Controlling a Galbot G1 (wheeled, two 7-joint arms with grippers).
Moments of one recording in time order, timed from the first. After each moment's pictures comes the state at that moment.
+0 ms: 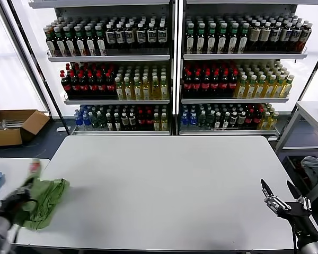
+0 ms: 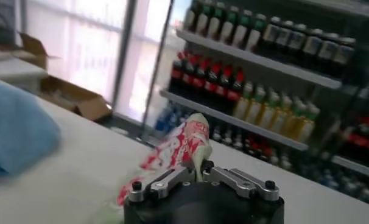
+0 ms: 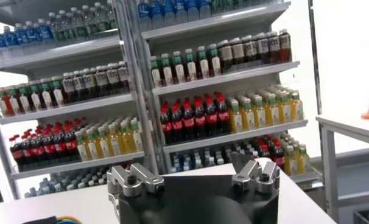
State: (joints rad) left arm 1.58 -1.09 -0.99 -2.15 -1.06 0.52 -0.21; right arm -1.79 1.31 1.05 2.33 0.69 -0.25 -0.17
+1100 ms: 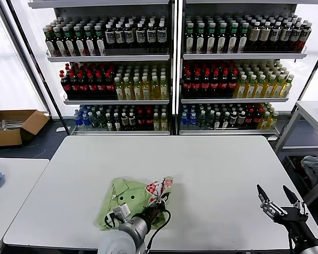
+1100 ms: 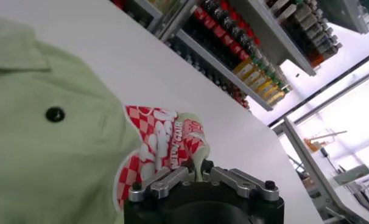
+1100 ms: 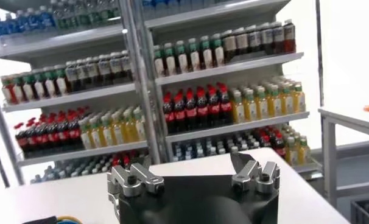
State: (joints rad) left arm 1.23 -1.32 -0.07 -2.03 -1.06 0.45 -0.46; right arm -1.83 1.32 1.01 2.37 0.64 -0.28 -0.17
